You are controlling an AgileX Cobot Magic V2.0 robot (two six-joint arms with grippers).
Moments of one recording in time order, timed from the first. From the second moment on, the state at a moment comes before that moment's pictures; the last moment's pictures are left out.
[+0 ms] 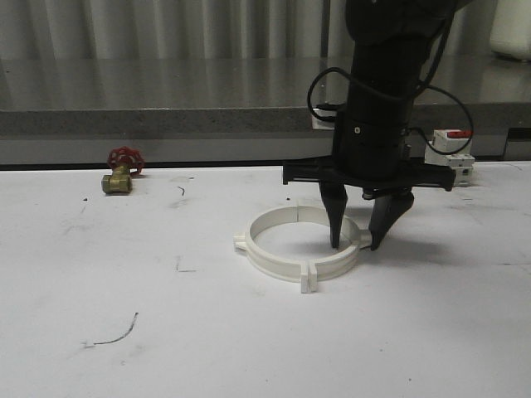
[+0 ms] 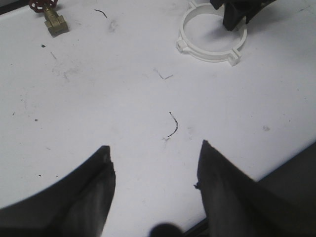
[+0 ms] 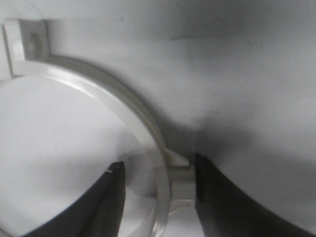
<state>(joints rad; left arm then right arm) -0.46 0.64 -0.74 -0.05 0.90 0.07 0.42 2.09 -1.53 0.01 0.91 0.51</state>
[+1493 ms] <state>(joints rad) -0.46 0.64 -0.74 -0.05 0.90 0.07 0.24 0.73 -0.72 0.06 0.67 0.02</state>
